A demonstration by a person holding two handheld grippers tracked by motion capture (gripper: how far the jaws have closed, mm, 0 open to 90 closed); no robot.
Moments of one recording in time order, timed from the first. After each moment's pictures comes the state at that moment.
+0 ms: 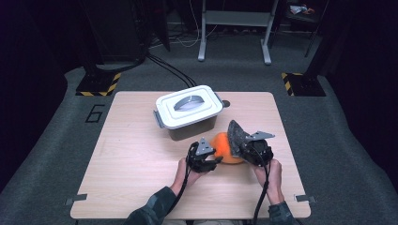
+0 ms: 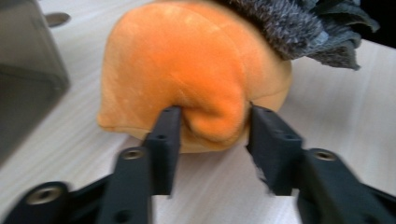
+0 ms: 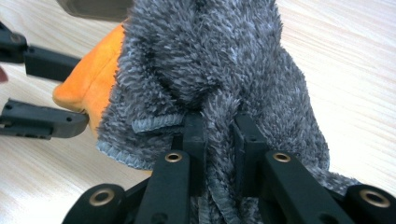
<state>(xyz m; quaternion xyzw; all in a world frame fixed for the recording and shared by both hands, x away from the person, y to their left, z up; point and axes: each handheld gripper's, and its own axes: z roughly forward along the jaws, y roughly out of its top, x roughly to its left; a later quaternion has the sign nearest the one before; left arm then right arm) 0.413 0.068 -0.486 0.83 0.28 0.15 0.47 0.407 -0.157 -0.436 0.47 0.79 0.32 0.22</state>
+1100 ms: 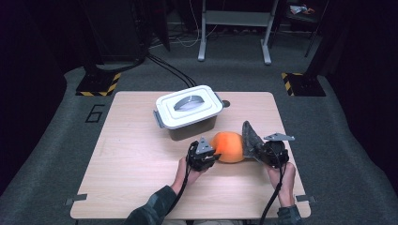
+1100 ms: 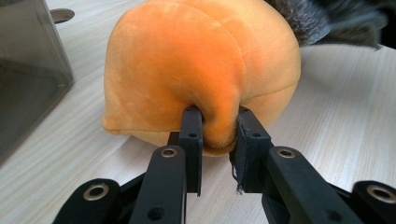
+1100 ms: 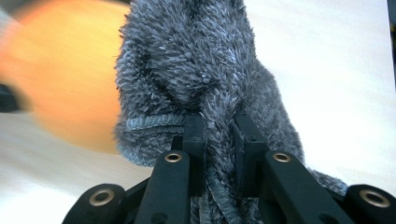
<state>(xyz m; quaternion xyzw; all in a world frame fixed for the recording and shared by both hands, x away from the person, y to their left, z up) 0.419 0.070 -0.489 0.82 0.28 0.14 0.47 0.401 -0.202 -0.436 0.51 0.76 0.34 0.23</state>
